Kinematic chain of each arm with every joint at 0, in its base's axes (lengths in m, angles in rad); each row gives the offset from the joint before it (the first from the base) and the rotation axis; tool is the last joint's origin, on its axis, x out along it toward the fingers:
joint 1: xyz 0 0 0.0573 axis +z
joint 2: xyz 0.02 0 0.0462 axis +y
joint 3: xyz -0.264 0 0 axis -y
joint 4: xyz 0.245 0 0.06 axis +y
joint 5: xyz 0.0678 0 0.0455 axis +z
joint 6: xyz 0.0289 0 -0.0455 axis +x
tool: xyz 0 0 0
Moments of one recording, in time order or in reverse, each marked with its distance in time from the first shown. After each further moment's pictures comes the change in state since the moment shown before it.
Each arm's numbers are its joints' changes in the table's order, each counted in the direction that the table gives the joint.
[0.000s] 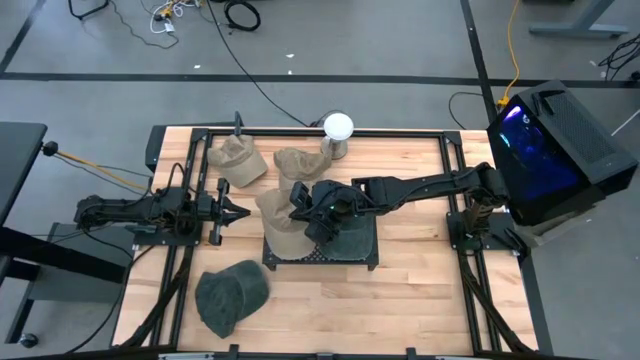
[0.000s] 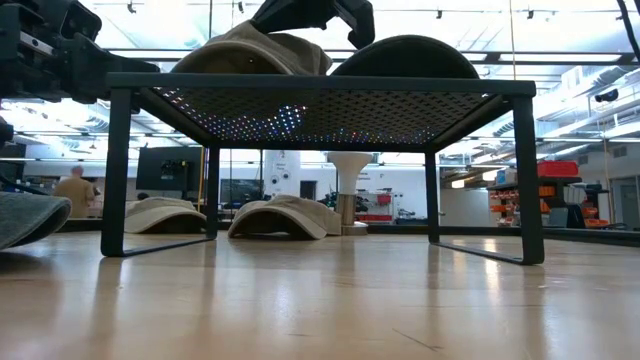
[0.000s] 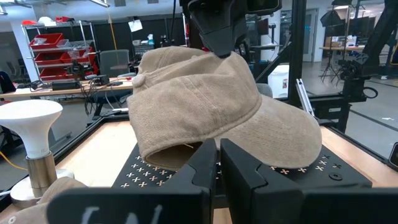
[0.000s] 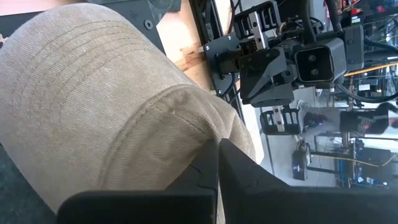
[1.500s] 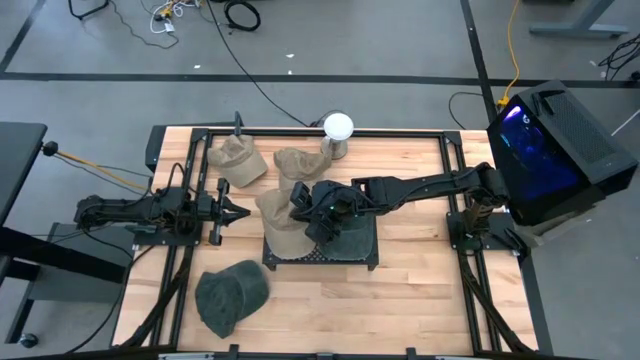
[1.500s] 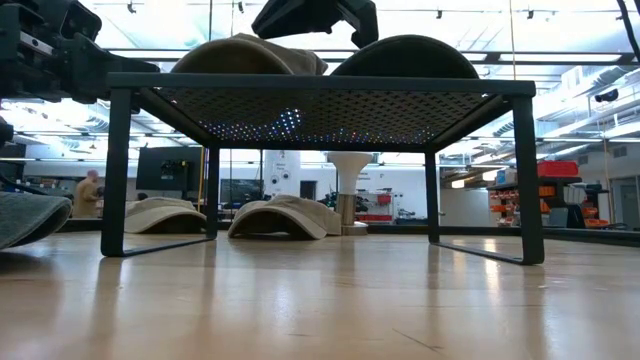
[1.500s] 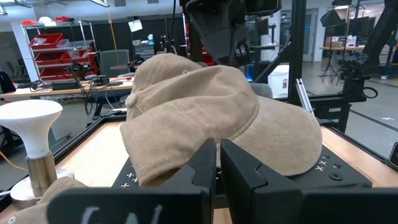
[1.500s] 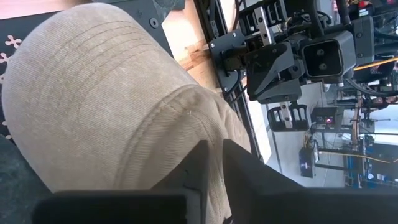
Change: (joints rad) left arm 0.000 0.000 0.000 0.000 0.000 0.000; right arm -0.002 0.000 0.000 0.022 0.000 0.029
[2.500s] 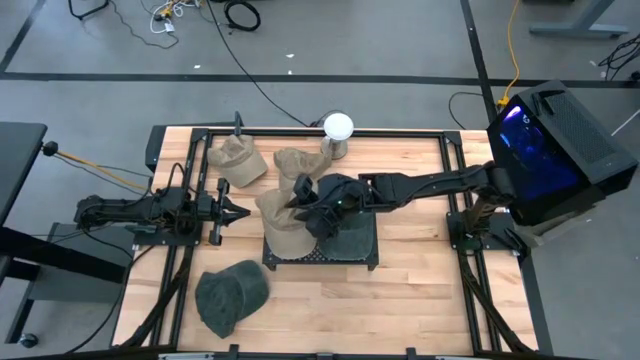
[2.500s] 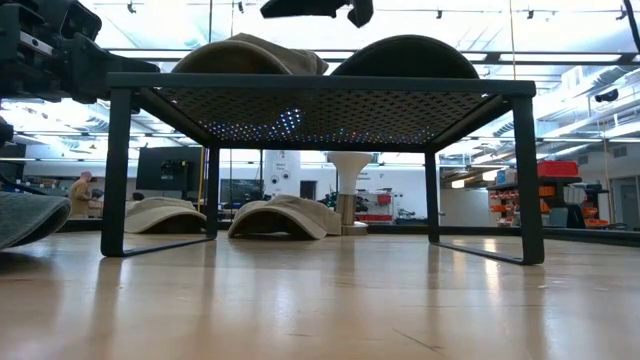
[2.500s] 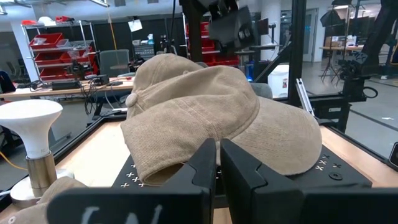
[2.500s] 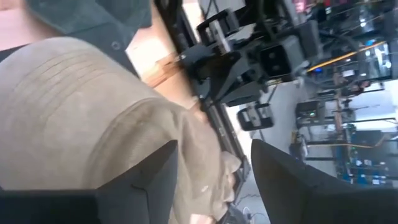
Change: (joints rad) left arm 0.000 0.000 0.000 0.000 0.000 0.000; right arm -0.002 -0.046 0.000 -0.067 0.000 0.076
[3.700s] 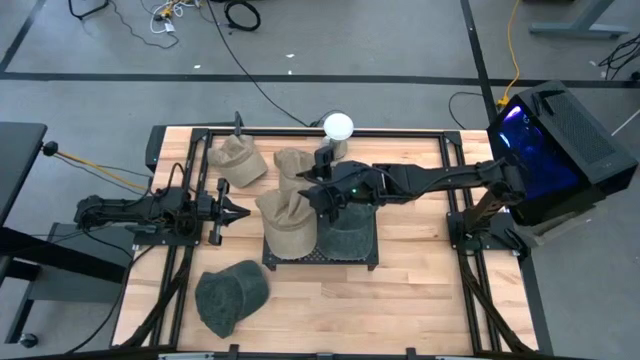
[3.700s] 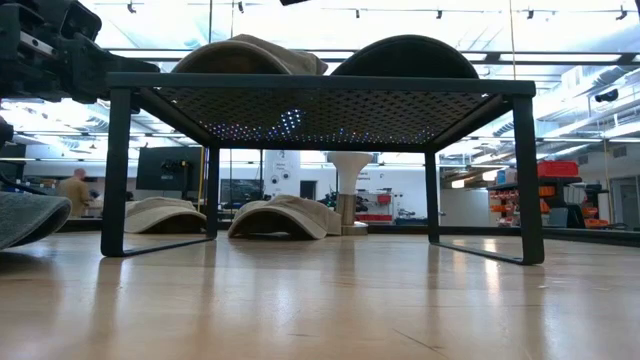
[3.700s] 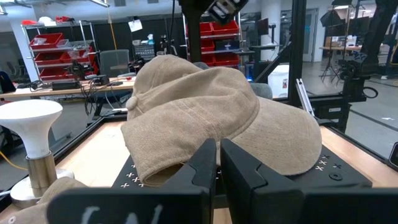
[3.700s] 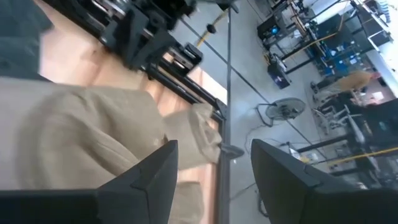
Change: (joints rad) left arm 0.000 0.000 0.000 0.000 0.000 0.000; right arm -0.009 -0.080 0.000 0.005 -0.252 0.427
